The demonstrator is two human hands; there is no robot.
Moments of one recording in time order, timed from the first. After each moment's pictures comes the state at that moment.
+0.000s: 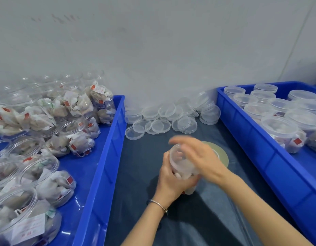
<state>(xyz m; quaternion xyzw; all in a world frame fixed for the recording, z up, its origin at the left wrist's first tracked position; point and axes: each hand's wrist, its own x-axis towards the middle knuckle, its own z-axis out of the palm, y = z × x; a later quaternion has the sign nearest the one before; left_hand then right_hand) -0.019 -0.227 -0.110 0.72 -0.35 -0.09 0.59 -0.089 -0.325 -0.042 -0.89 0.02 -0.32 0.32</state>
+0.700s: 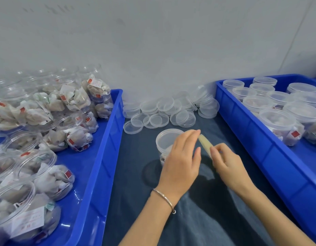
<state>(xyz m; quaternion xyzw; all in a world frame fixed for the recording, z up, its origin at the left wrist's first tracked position) -0.046 -0.225 -0.045 0.71 -0.52 0.12 0.46 -0.145 -0.343 -0.069 -0.83 0.29 -0.27 0.40</state>
